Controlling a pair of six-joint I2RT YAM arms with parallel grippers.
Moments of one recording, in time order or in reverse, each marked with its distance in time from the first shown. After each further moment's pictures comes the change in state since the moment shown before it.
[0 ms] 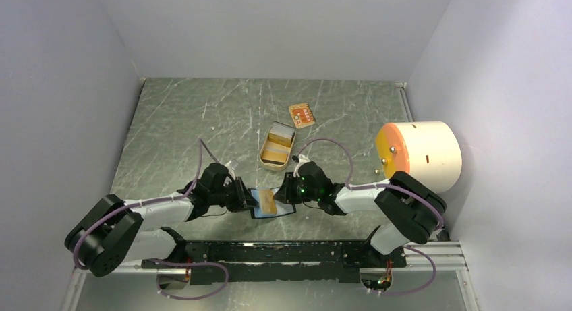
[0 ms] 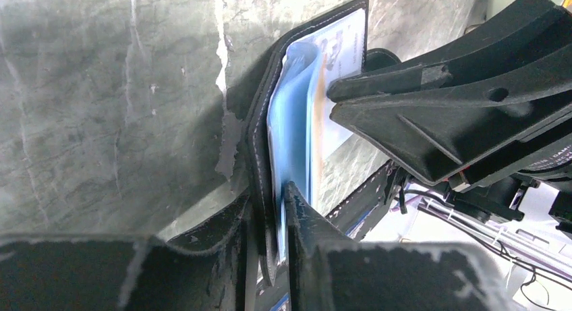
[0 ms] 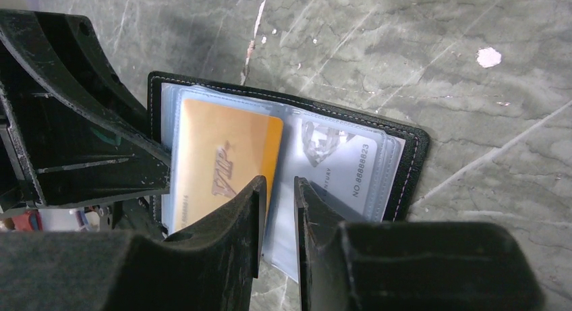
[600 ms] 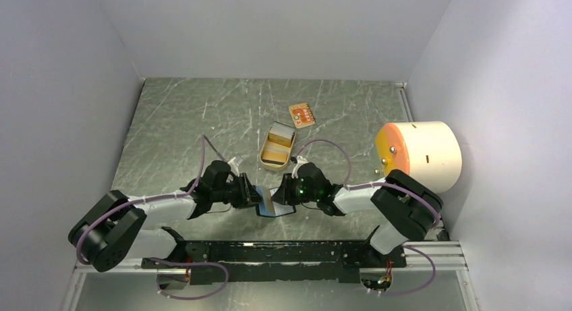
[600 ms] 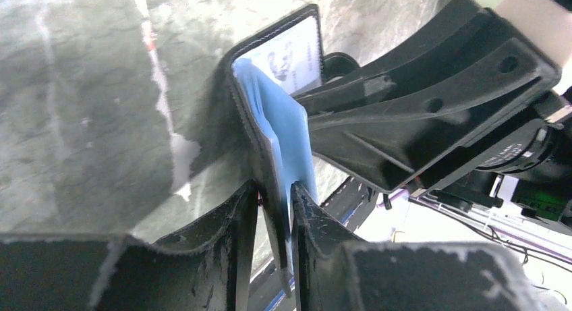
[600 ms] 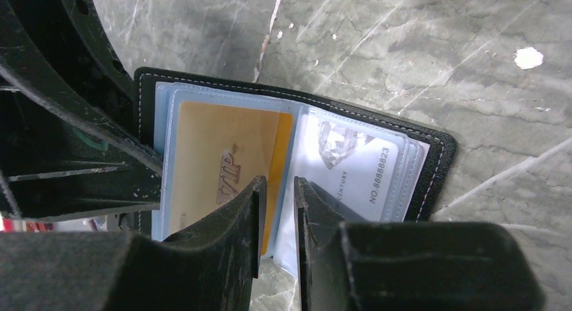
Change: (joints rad) left arm -0.021 0.042 0.017 0.098 0.027 -0.002; right arm 0.011 0.031 -0.008 0.060 -0.029 0.010
